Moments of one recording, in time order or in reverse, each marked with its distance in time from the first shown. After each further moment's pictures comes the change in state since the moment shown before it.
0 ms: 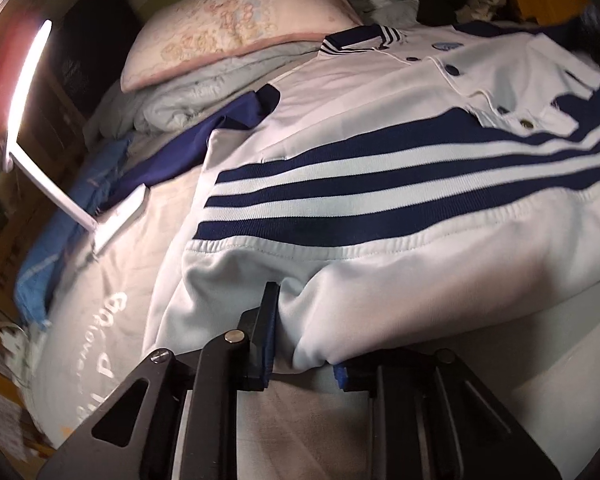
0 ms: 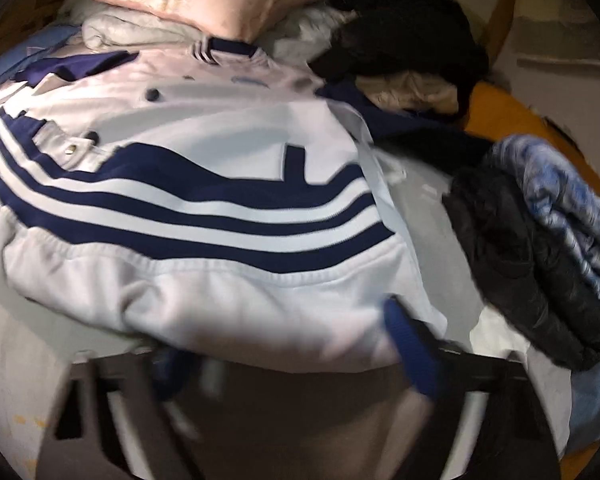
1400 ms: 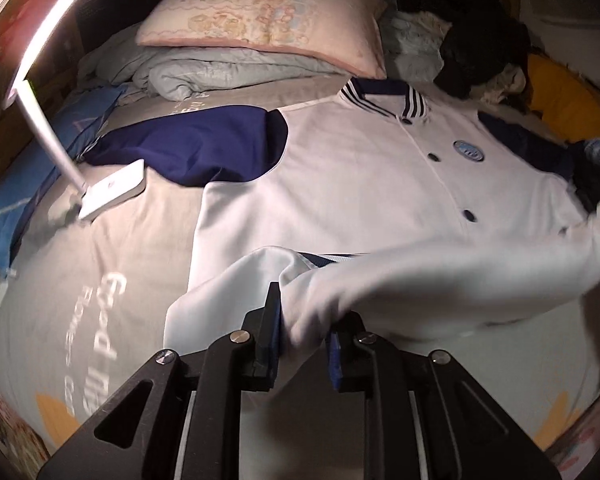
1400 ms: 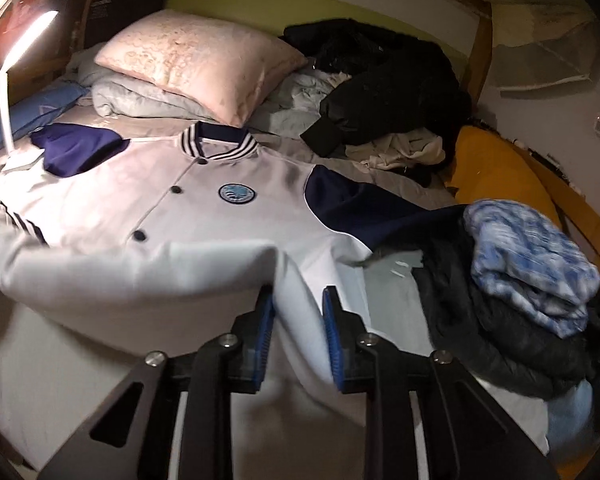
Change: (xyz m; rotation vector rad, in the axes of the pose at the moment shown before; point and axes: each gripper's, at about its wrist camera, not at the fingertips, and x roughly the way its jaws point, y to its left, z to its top) left arm -0.046 0.062 0.052 -0.235 0.058 -0.208; right arm -0.045 -0.031 0.062 0.107 -0.123 0.016
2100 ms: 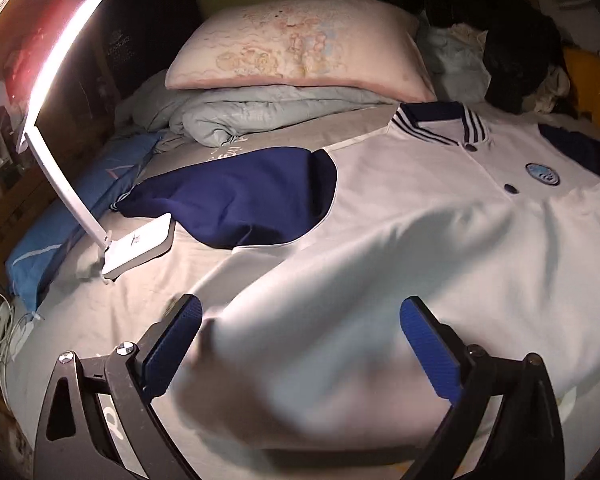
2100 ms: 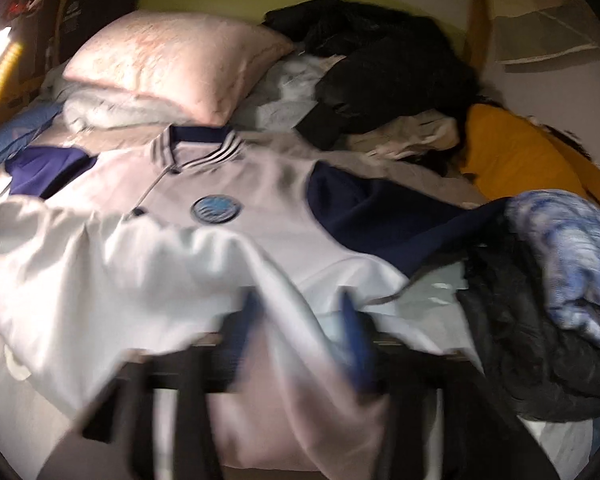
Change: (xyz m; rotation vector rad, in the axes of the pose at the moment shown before) left arm 0.058 0.006 0.024 0.023 -0.180 0.207; right arm 0.064 -0.012 0.019 0.119 -0.041 -0.008
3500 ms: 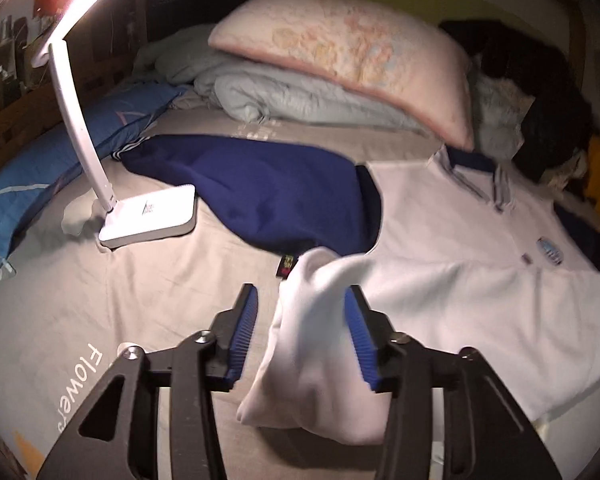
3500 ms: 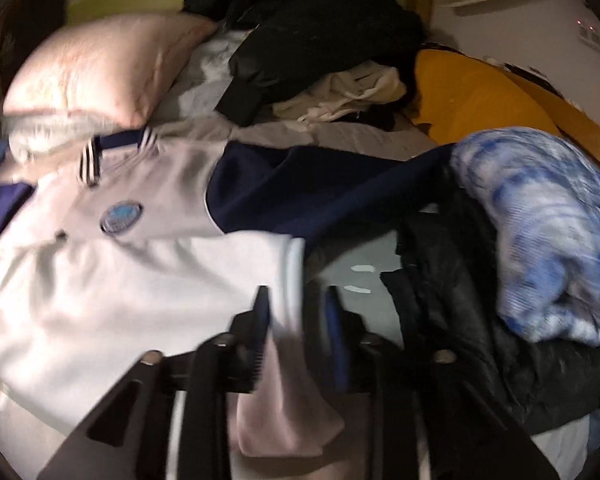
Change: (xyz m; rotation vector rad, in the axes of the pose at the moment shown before) left arm 0.015 0.084 0.011 -0.261 0.024 -0.125; right arm 0.026 -0.092 0.009 0.182 0.120 -0.030
